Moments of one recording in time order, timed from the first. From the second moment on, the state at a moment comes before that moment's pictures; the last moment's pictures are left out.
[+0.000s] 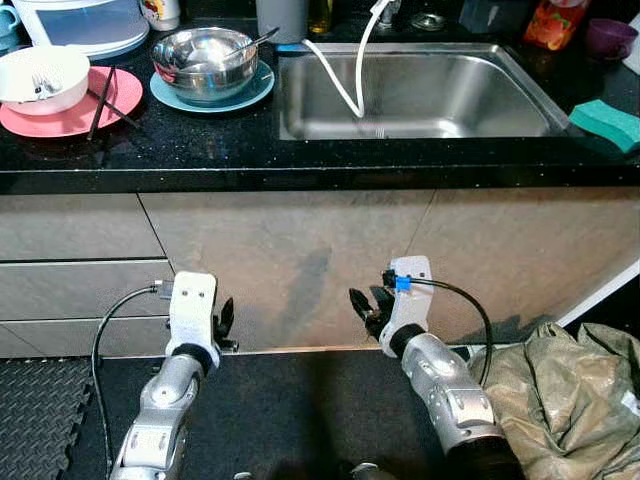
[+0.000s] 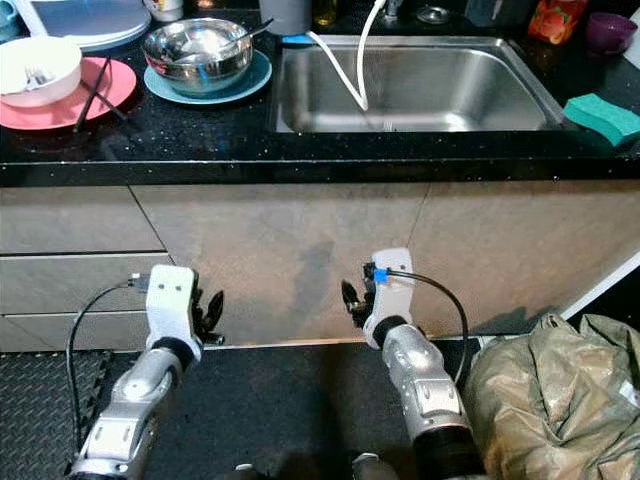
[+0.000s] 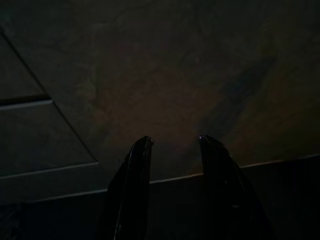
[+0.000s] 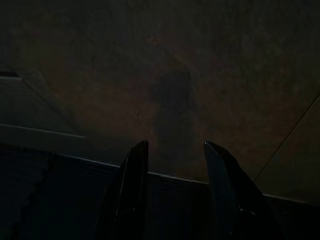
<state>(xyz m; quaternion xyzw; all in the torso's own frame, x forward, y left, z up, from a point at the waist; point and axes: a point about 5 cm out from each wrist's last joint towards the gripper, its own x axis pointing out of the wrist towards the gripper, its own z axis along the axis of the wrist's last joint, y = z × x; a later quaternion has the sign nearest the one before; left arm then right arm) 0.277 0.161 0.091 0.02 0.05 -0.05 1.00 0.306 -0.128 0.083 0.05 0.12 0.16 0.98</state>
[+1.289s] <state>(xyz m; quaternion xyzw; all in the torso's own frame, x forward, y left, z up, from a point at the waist) 0.255 0.133 -0.005 0.17 0.33 -0.16 0.91 0.277 -0.127 -0.004 -0.10 0.34 0.19 0.92</state>
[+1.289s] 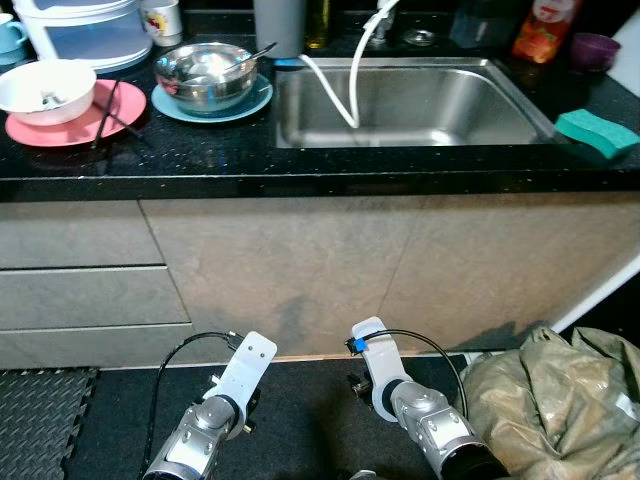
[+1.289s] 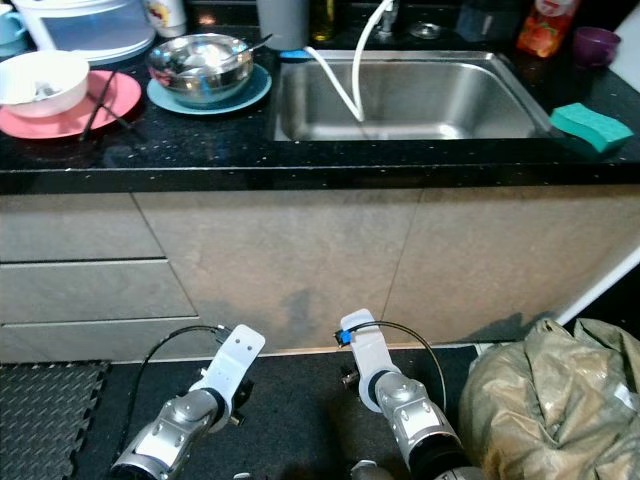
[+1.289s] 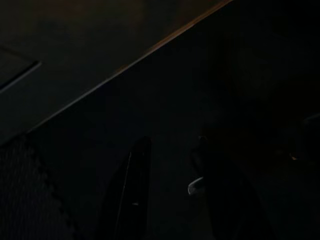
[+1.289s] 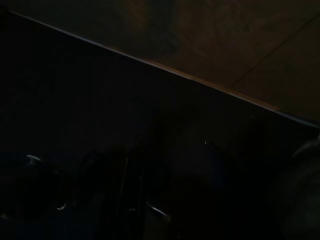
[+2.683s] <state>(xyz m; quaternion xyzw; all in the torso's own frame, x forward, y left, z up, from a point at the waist) 0.281 0.144 0.131 -0.03 -0.03 -0.23 0.97 0.306 -0.110 0.114 0.19 0.07 0.36 0.91</state>
